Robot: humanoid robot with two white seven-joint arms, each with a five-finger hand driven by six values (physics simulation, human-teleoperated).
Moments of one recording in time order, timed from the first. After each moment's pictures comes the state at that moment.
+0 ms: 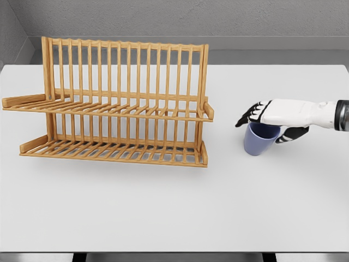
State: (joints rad) left arm 0.06 0.00 -0.25 -0.19 0.21 0.09 -0.08; right arm -0.68 -0.95 0.74 -1.50 0.19 -0.61 0.61
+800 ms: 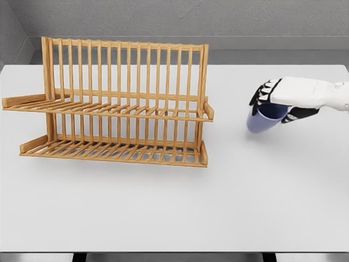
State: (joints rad) left arm 0.06 0.00 -0.25 -0.19 0.21 0.09 -0.08; right arm -0.71 -0.96 0.64 -1.52 0.20 -0.61 0.61
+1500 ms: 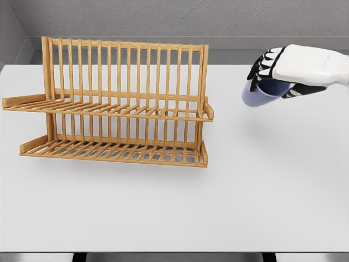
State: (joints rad) left arm 0.06 0.00 -0.25 -0.19 0.21 0.09 -0.08; right arm -0.76 -0.97 0.53 -1.66 0.19 -0.61 0.61
